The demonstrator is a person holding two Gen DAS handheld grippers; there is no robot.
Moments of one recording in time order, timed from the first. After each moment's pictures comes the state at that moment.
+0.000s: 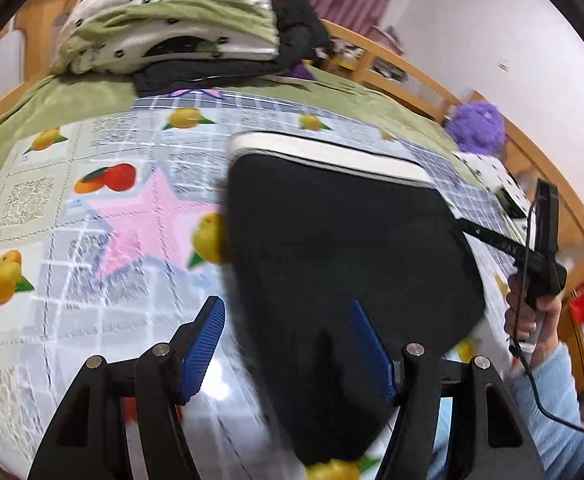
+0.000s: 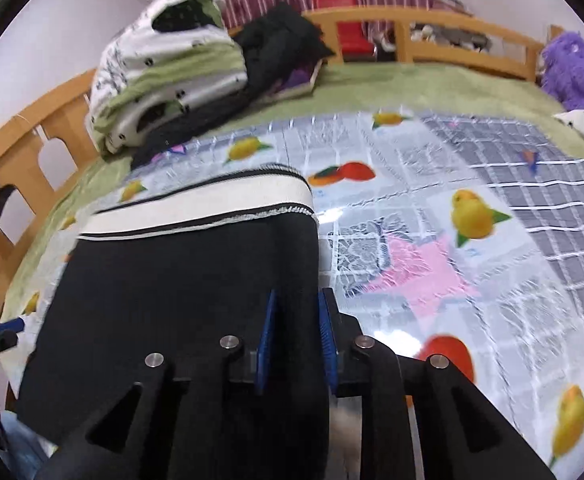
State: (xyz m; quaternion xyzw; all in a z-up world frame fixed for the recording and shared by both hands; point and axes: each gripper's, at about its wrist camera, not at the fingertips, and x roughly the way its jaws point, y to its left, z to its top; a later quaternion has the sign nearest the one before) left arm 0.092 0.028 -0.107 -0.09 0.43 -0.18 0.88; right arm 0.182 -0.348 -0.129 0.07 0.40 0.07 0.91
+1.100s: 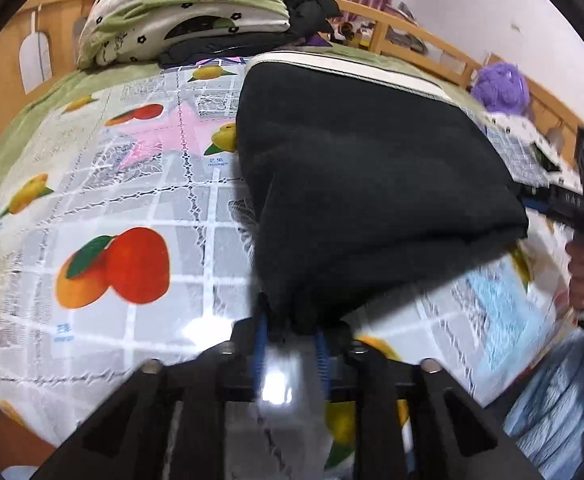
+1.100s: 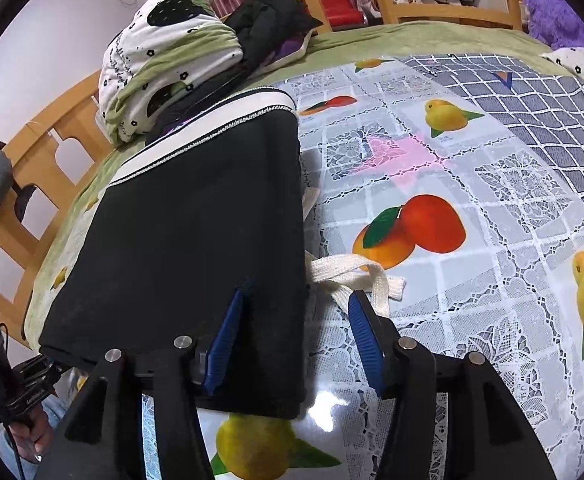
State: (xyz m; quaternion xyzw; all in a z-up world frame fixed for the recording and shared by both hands) left arm 0.019 0.008 -0.170 -0.02 0.45 -0.11 0.89; right arm 0.107 -0.370 -0.161 0.13 0.44 0.09 0.88
